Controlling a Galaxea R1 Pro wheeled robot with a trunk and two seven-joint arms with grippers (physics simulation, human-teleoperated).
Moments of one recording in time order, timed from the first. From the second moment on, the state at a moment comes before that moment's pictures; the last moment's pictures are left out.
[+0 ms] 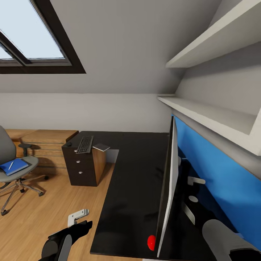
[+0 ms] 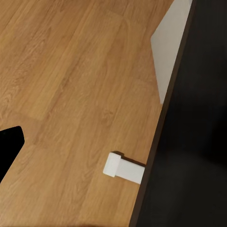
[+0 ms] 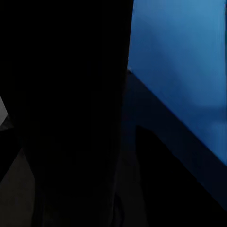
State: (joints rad) left arm -0.11 -0.14 0.16 -1.42 0.19 0.76 0.18; right arm -0.73 -0.08 0.11 -0.42 -0.20 -0.26 -0.34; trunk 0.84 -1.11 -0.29
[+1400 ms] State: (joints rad) left arm -0.11 -0.14 0.16 -1.42 0.19 0.76 0.18; right arm -0.73 -0.10 0.11 -0.41 -0.20 -0.25 -0.34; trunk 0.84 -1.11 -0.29
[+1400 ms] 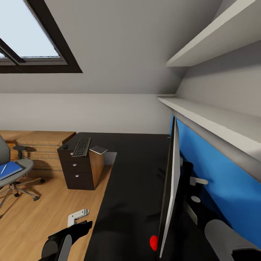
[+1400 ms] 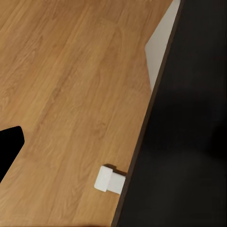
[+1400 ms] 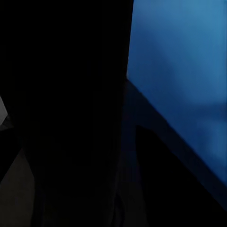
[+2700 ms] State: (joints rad) left arm -0.11 -0.14 0.16 -1.40 0.19 0.76 0.18; right arm -0.73 -0.10 0.11 -0.41 -0.20 -0.25 -0.34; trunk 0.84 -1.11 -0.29
